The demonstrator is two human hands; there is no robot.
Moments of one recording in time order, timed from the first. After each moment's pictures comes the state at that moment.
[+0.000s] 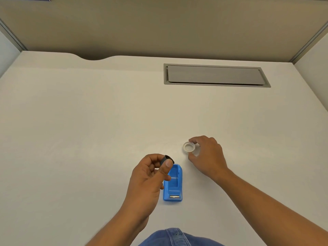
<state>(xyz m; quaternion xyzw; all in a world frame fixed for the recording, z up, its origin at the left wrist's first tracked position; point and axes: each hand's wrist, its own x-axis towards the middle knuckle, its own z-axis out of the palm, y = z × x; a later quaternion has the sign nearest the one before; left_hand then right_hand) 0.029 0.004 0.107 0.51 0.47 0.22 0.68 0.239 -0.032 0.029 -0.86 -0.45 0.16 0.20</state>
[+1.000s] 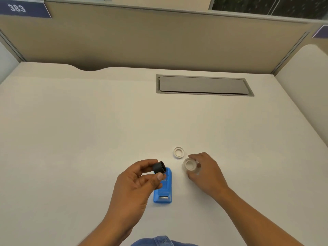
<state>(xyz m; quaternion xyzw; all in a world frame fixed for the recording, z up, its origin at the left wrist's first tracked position) 0.016 -0.010 0.119 0.54 0.44 0.24 0.68 0.241 -0.089 0.031 -0.84 -0.42 0.22 0.25</state>
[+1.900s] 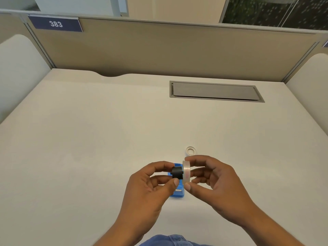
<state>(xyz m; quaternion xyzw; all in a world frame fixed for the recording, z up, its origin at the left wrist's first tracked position) -0.012 -0.040 0.159 0.57 0.43 0.25 0.65 0.157 -0.120 0.152 -0.65 -0.44 0.38 0.49</state>
